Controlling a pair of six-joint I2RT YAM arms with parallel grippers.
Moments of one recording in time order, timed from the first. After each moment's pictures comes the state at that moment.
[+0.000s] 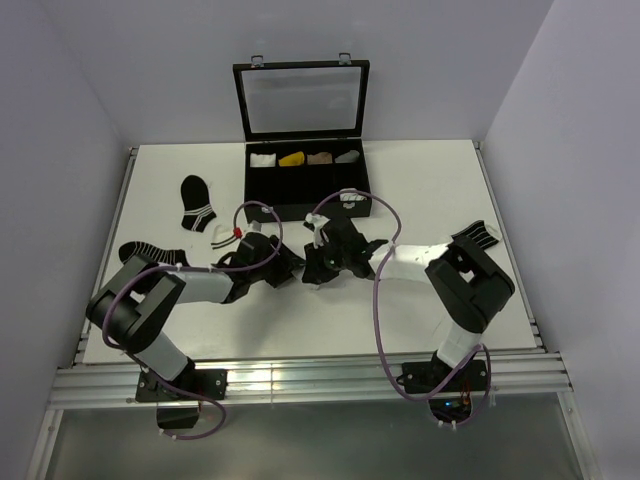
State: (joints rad) left arm -0.63 1.59 0.57 0.40 0.06 -1.21; right arm 0.73 1.71 0.86 0.06 -0.33 0.30
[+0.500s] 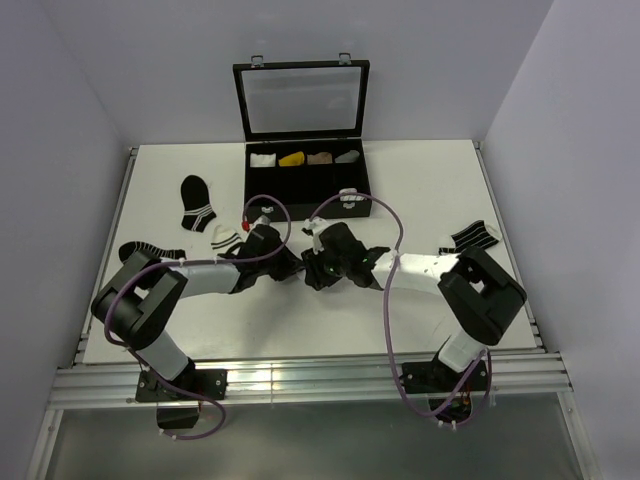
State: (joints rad) left arm -0.65 1.64 0.68 0.25 0.05 -1.19; right arm 0.77 1.64 0.83 0.03 -0.18 0.26
